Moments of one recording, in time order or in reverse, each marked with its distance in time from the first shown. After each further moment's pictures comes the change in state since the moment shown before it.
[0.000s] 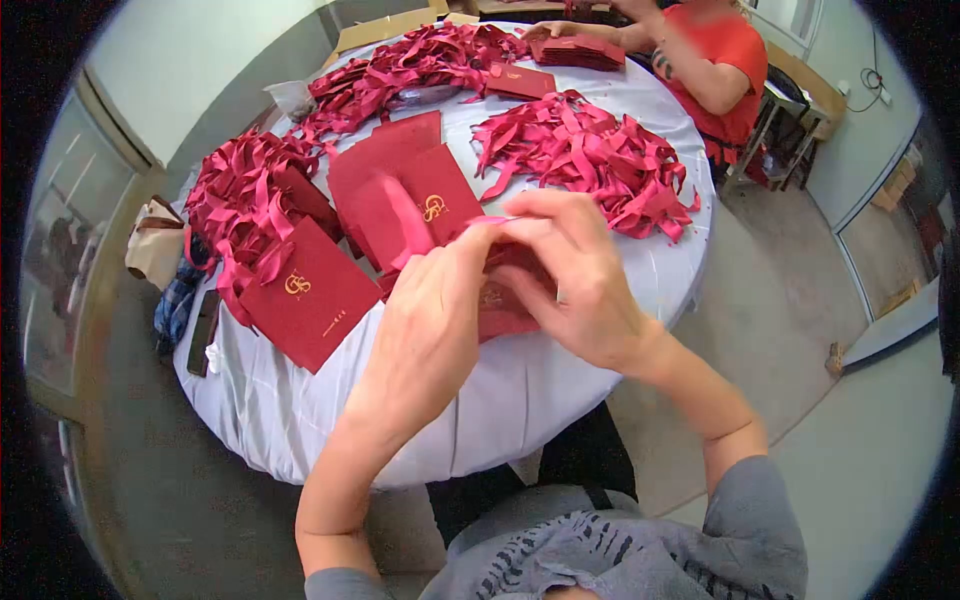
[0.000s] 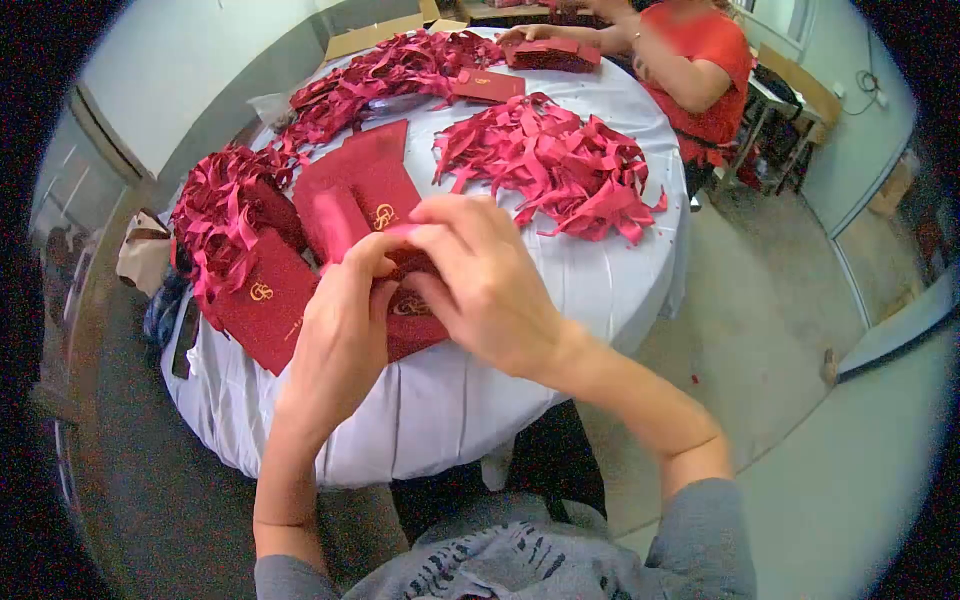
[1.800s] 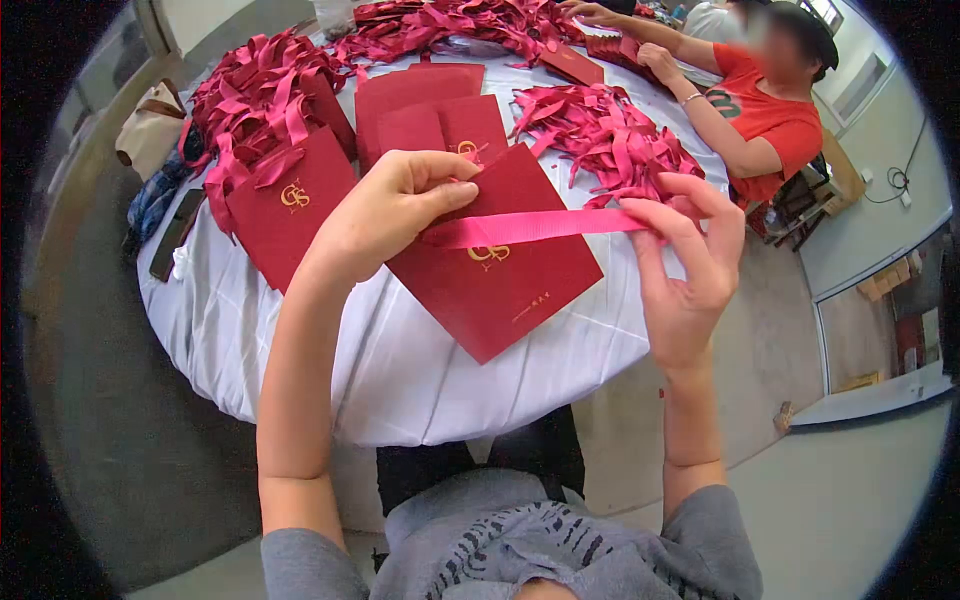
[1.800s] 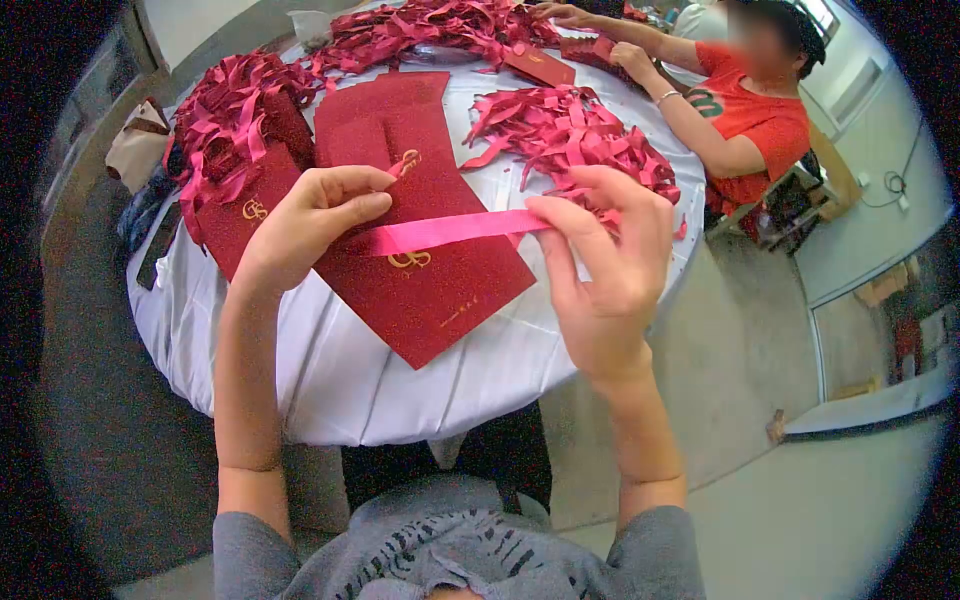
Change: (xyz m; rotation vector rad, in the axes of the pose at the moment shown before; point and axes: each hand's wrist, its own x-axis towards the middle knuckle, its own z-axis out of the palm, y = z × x) left_hand 0.001 -0.078 -0.007 -0.892 -0.200 -0.646; right_hand -0.009 0.006 -0.033 -0.310 0.080 0.045
